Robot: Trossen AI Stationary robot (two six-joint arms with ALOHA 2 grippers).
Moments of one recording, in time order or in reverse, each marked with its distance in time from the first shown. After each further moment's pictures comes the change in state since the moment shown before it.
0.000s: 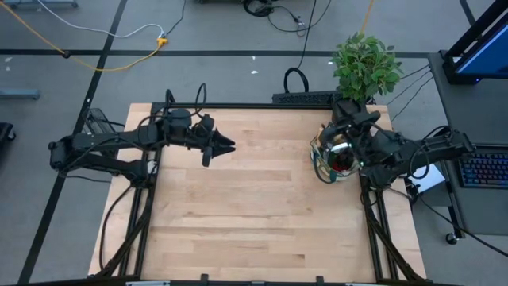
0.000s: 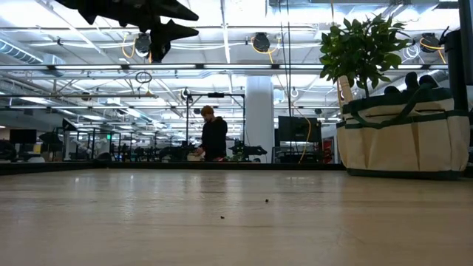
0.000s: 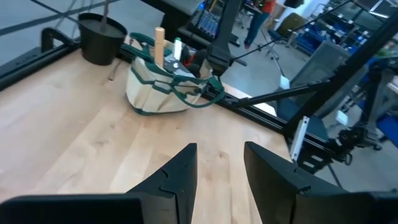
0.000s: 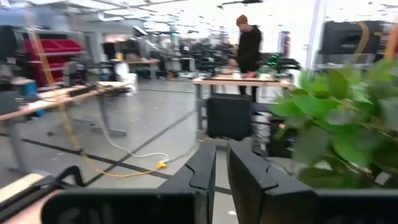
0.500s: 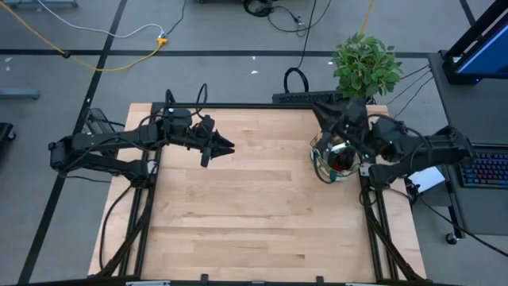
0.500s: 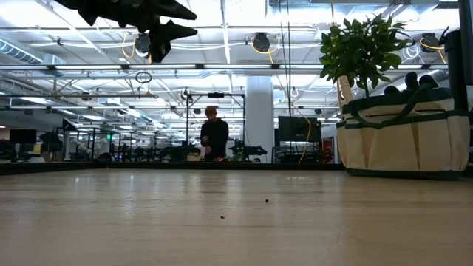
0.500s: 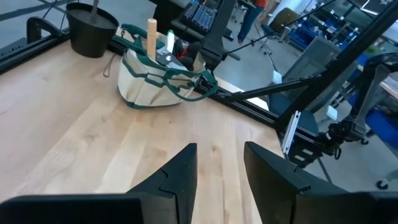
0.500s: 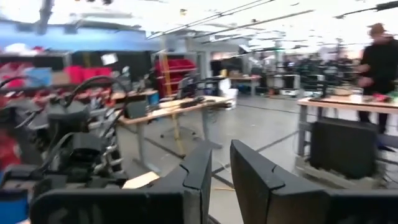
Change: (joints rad) left arm 0.009 0.000 0.000 -0.015 0.052 -0.005; right arm -0.121 0.032 0.111 -0.063 -0.599 0.060
